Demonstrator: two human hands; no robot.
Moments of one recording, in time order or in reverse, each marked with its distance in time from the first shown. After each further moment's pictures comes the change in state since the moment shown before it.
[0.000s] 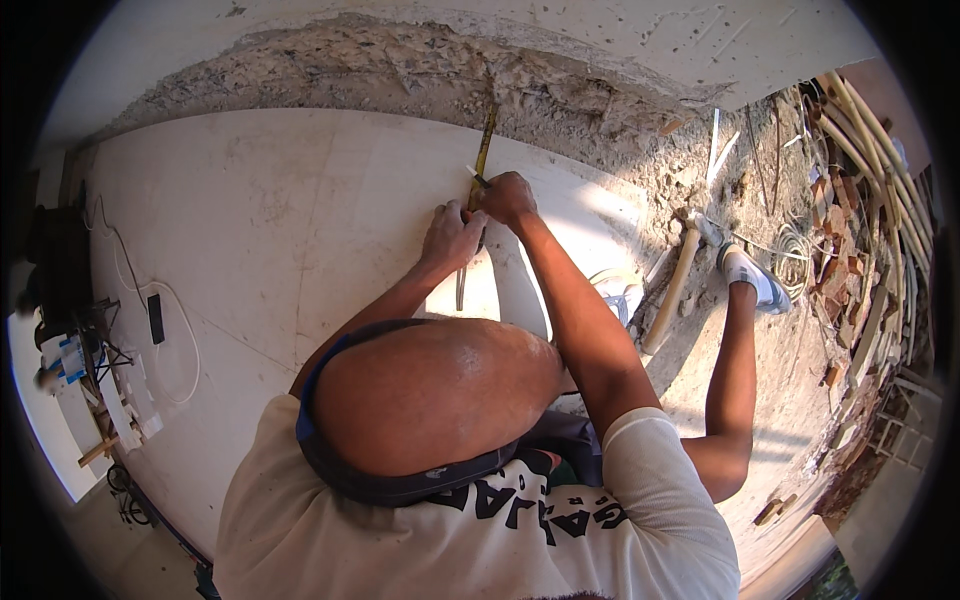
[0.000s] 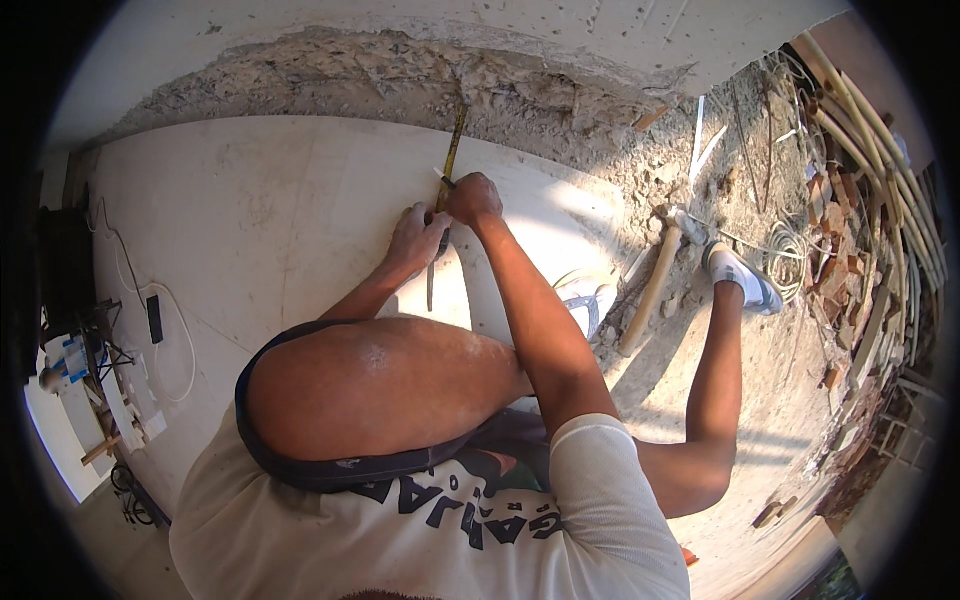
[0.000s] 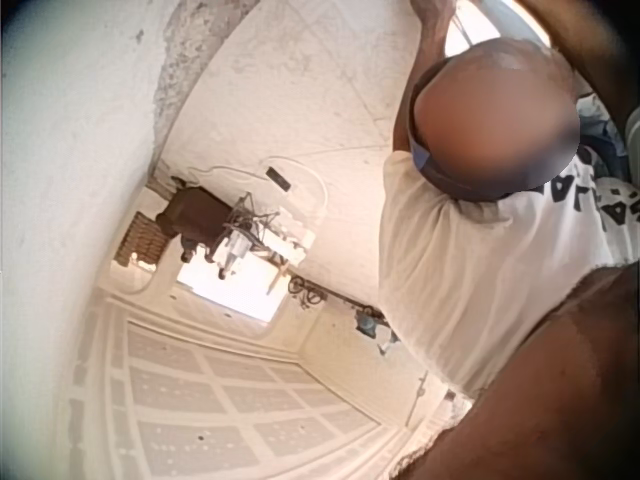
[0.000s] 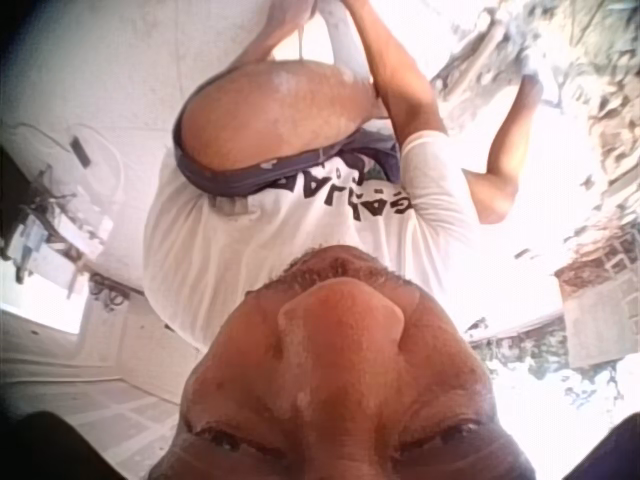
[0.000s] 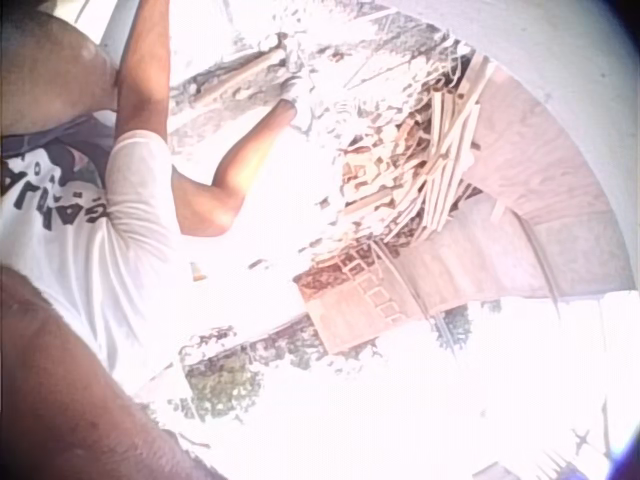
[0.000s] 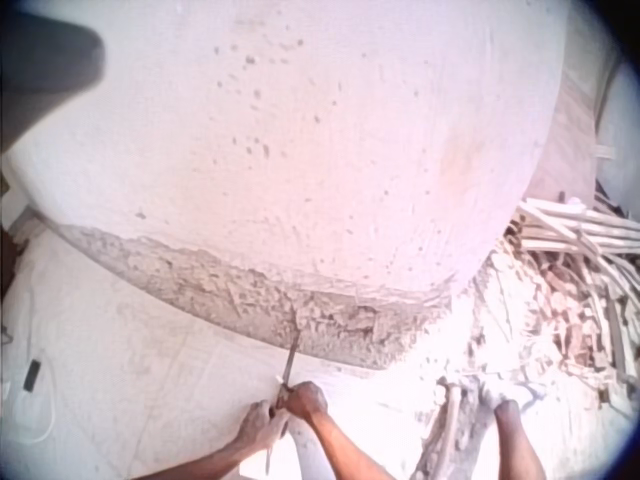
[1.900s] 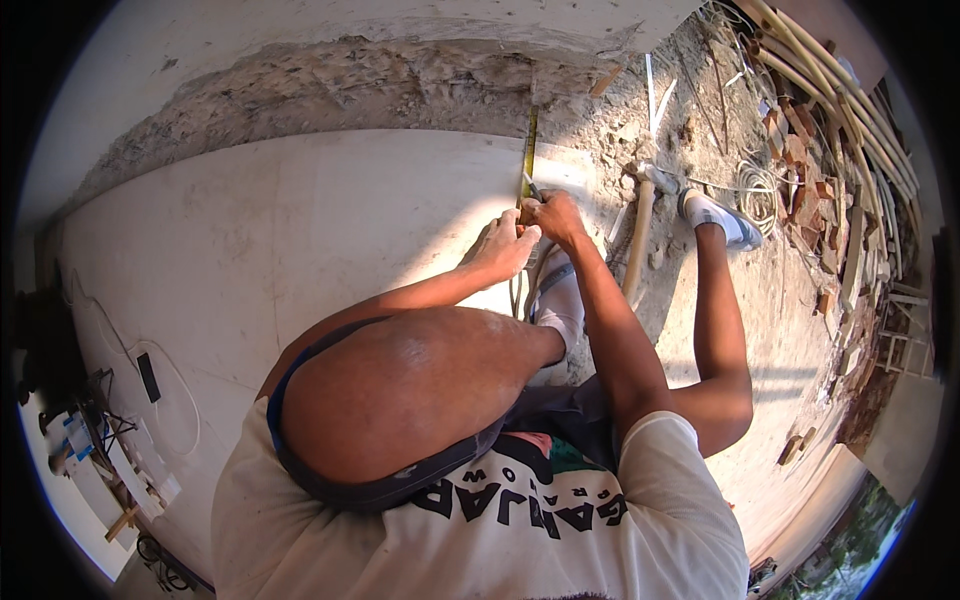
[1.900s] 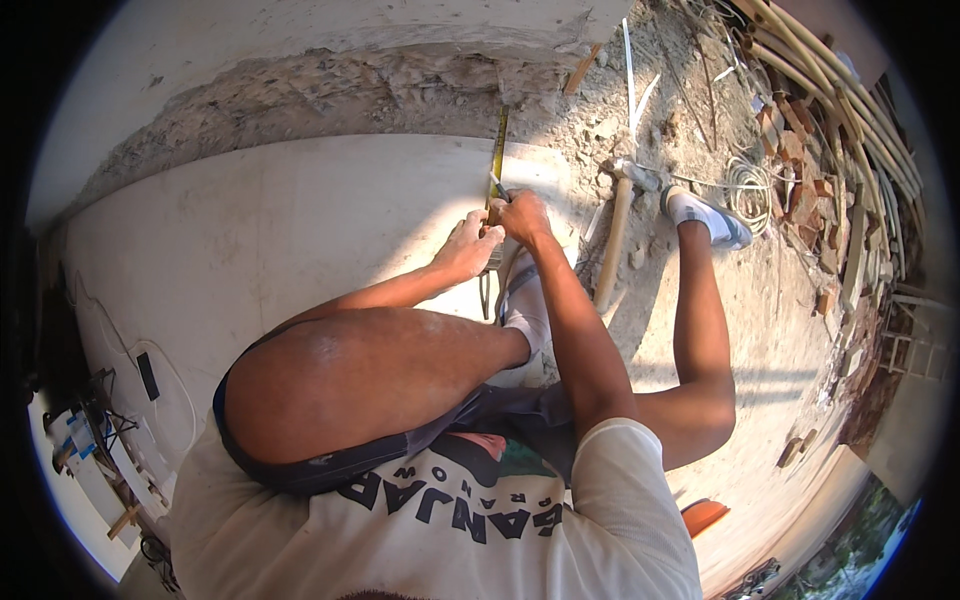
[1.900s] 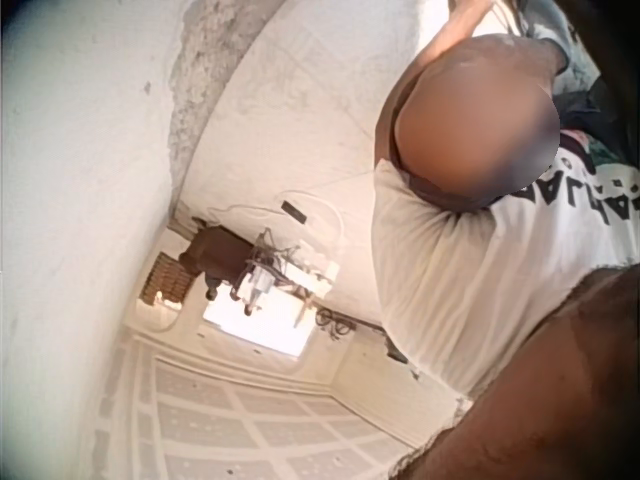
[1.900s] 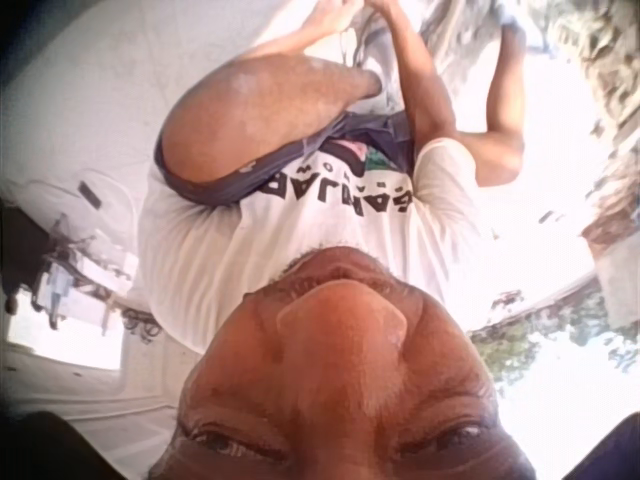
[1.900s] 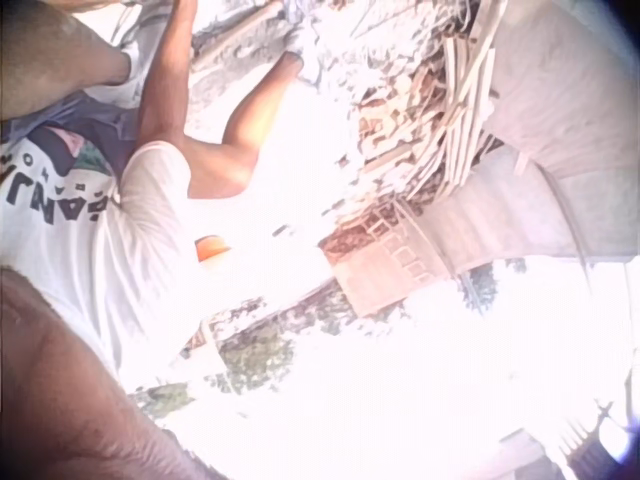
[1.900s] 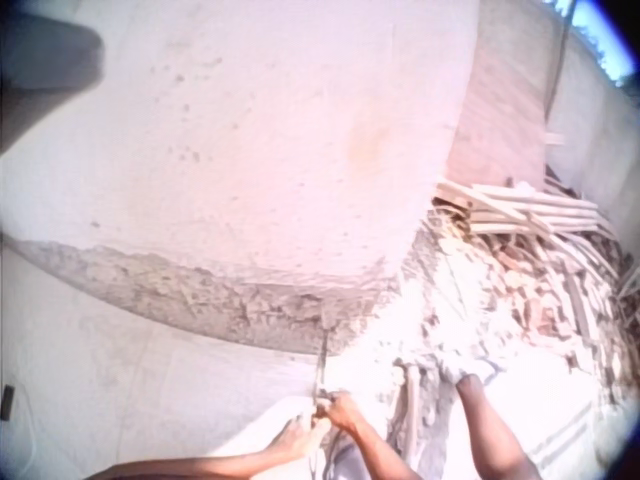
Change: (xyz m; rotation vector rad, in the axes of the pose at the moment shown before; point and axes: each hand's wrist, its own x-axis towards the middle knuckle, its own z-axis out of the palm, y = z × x) left_hand -0.050 0.089 0.085 -0.091 -0.392 0.115; right_hand -0.072 0.142 -0.055 0.169 0.233 0.043
